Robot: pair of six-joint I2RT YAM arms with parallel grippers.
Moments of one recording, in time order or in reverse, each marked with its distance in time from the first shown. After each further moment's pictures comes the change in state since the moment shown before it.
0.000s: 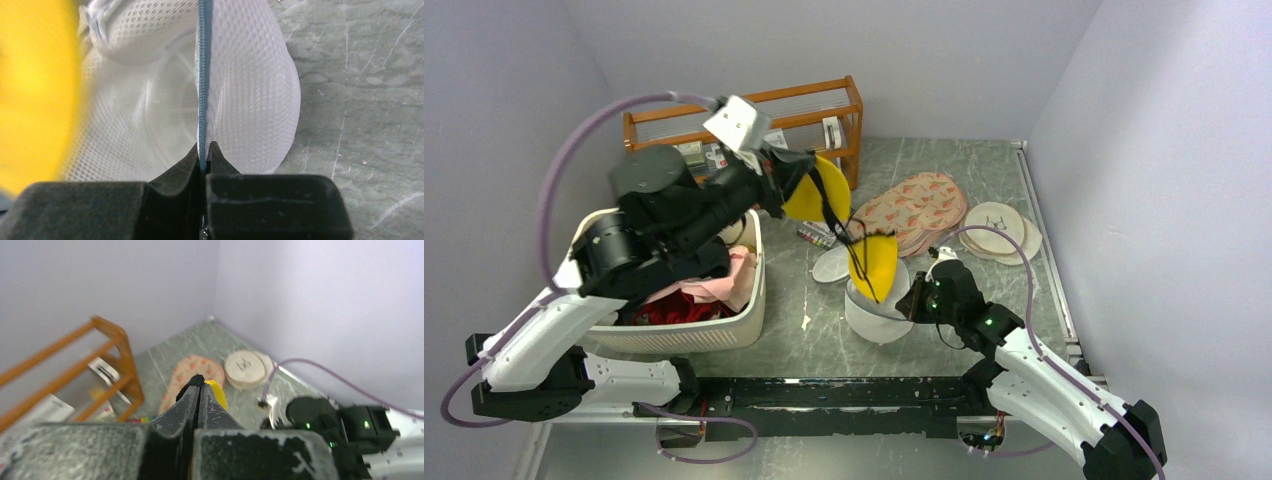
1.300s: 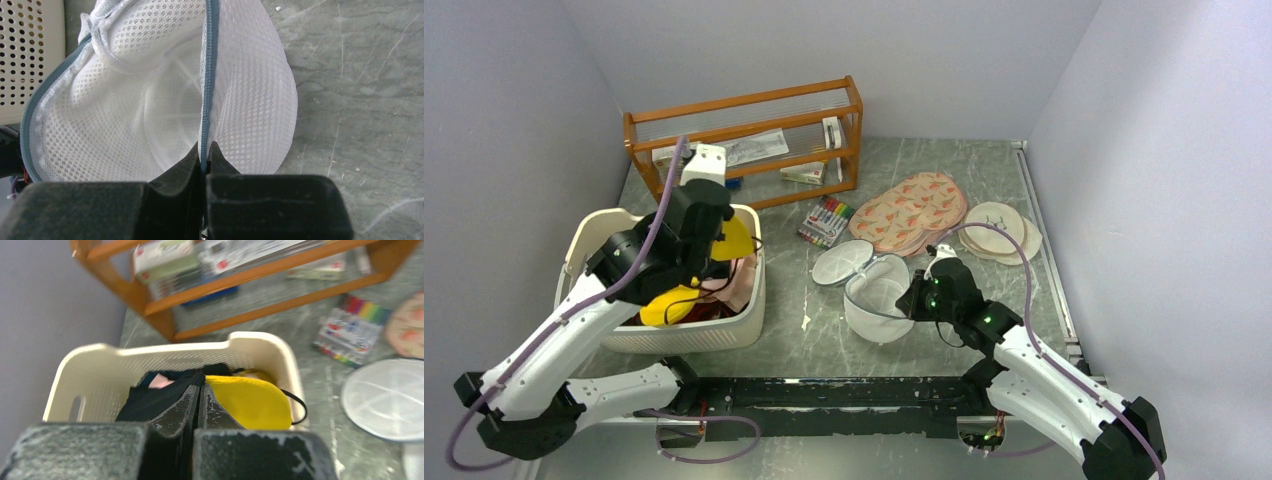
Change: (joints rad) left arm 0.213 -0.138 -0.303 -0.443 -0.625 -0.142; right arm 0.000 0.023 0.010 0.010 0.010 -0.035
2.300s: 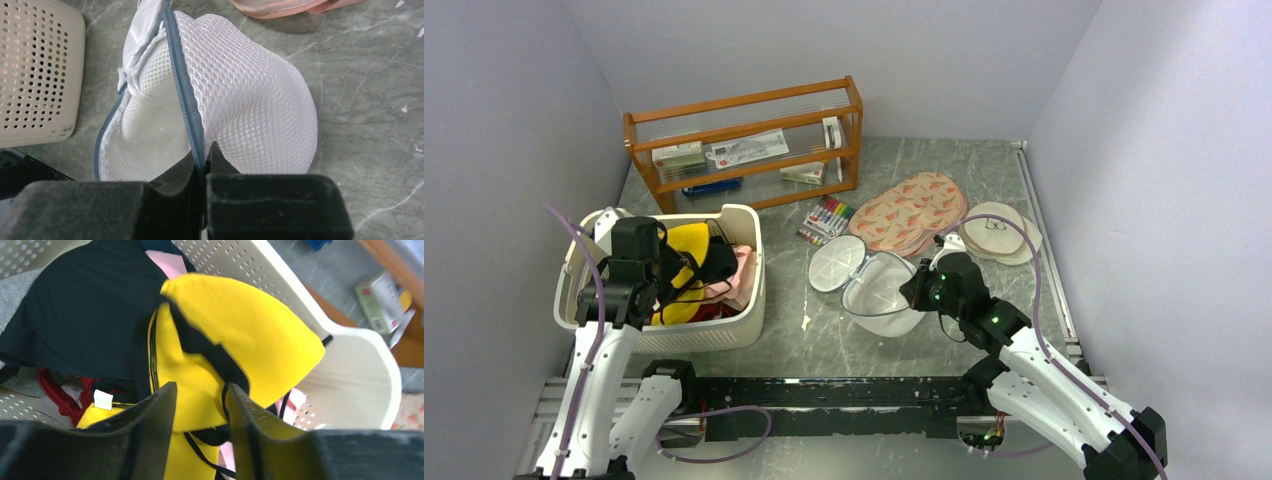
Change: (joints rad) left arm 0.813 -0.267 -0.524 0.047 0.561 -0.578; right arm 0.000 -0.045 0.064 -0.003 0.074 -0.034
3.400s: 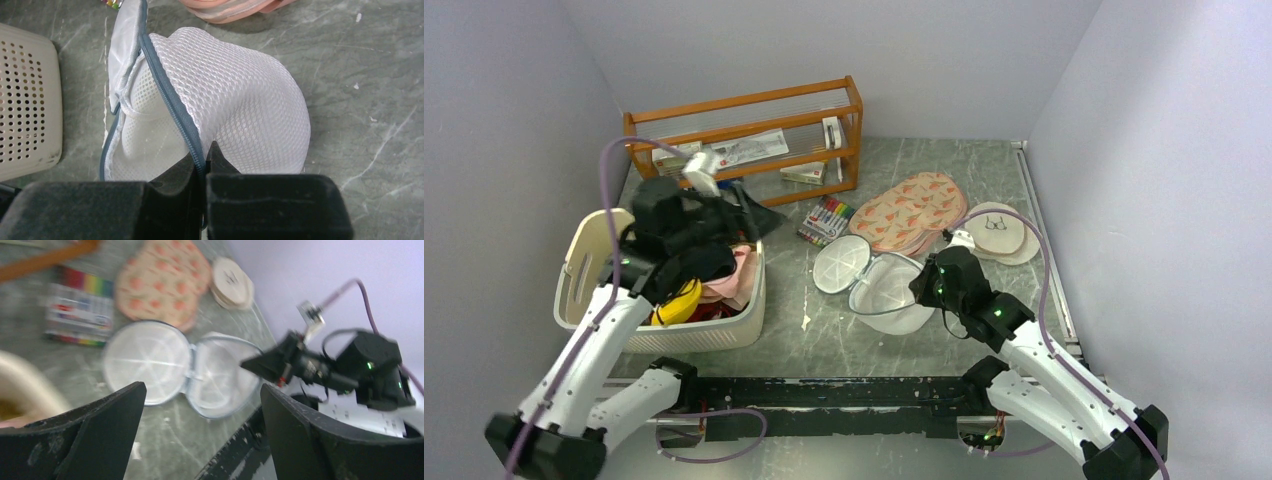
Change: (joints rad) left arm -0.370 0.187 0.095 0.589 0.786 0.216; right arm 0.000 0.030 0.090 -0.144 0.134 0.074
